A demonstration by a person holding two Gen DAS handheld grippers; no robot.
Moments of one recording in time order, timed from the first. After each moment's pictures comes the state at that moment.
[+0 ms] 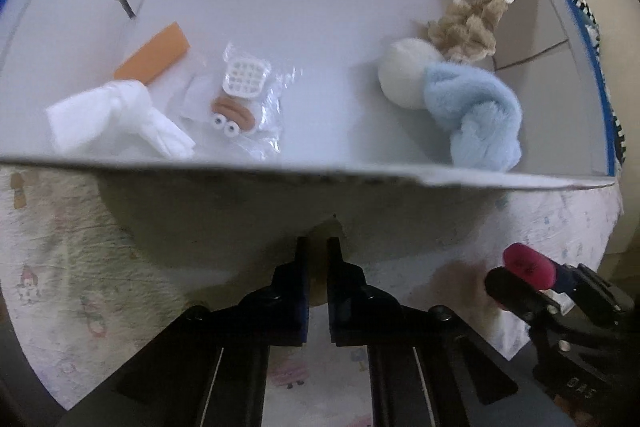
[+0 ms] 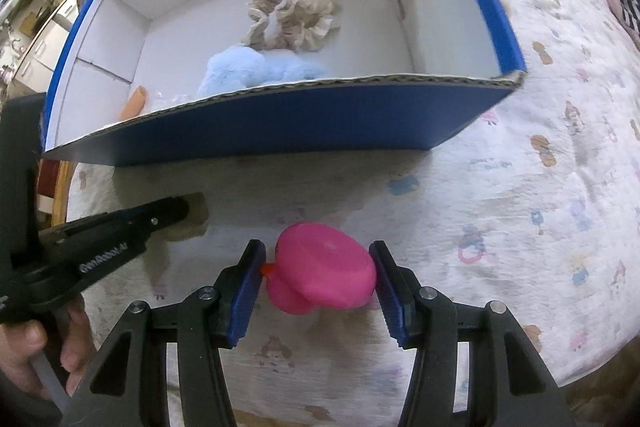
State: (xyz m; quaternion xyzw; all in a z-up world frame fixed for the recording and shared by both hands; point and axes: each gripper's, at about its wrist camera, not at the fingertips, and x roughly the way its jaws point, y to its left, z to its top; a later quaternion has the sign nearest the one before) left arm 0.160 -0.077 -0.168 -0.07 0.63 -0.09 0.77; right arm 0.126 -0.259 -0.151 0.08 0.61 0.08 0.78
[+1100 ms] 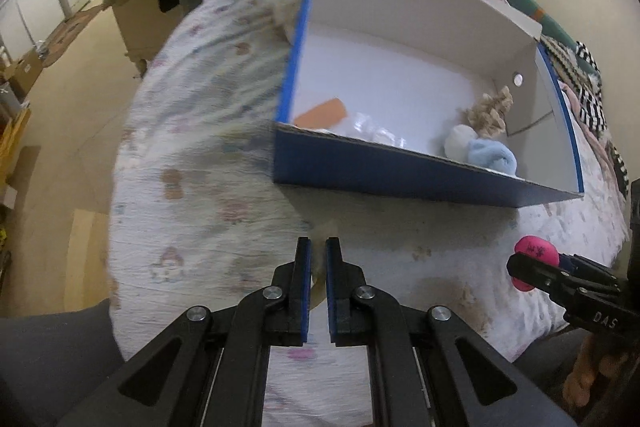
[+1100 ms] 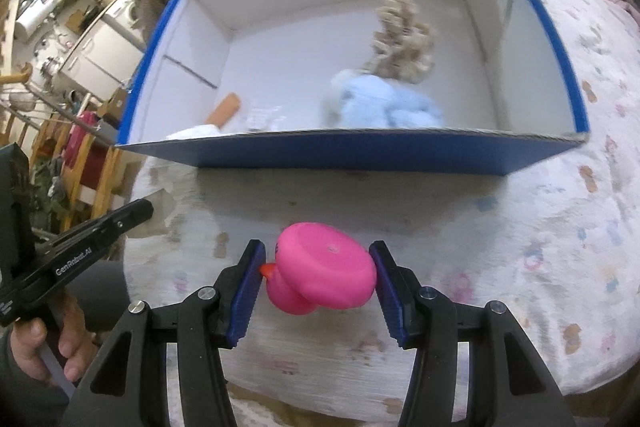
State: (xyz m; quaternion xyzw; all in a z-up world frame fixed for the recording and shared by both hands) left arm 0.093 0.027 -0.093 -0.08 0.54 -0.03 0.84; right arm 0.105 -0.225 -0.105 0.10 0.57 0.17 0.80
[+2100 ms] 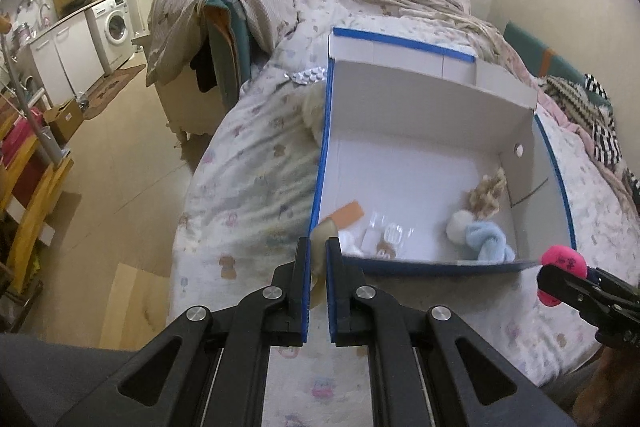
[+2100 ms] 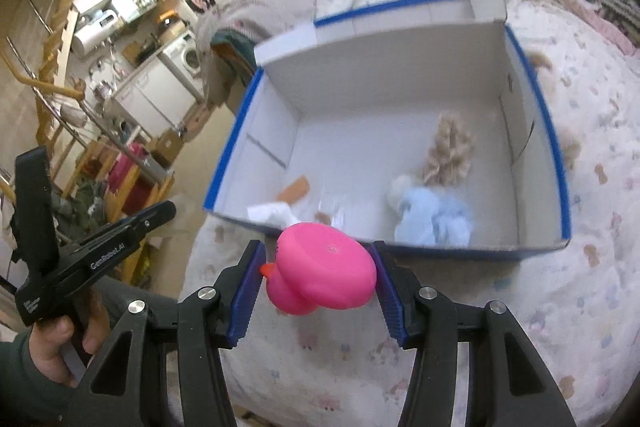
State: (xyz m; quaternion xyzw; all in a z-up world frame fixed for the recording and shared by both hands) left arm 0.093 0.022 -0.015 -0.04 0.43 0.03 0.90; right arm 0.106 -0.223 -0.041 0.13 0.45 0.23 0.86
